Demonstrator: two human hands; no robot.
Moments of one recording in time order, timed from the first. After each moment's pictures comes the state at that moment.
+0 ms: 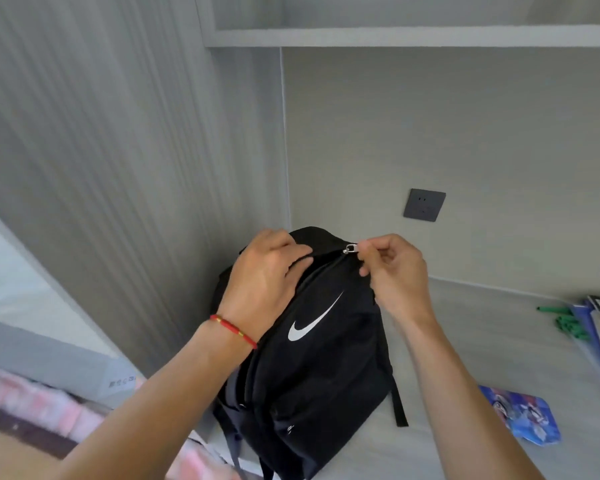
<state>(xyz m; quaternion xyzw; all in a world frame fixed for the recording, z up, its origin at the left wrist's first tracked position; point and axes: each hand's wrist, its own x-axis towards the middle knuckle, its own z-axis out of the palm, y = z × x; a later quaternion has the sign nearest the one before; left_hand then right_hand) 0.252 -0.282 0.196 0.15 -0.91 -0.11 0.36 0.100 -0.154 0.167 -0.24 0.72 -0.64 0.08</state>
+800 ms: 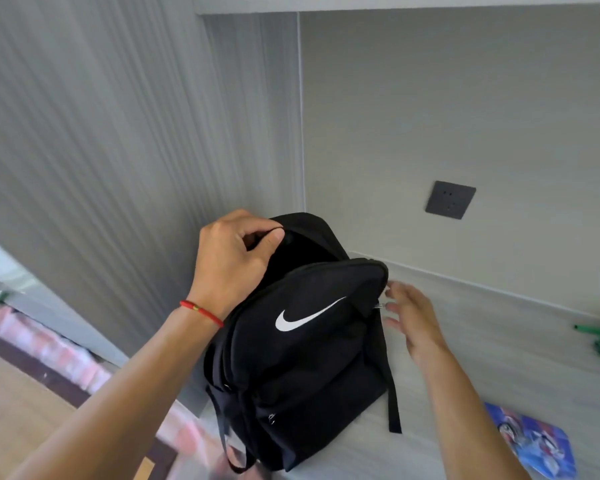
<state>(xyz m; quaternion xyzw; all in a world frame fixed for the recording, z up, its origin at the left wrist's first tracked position) 0.242 -0.286 0.205 0.30 -0.84 -0.23 0.40 0.019 -0.130 0.049 -0.09 0.70 -0.63 0.32</state>
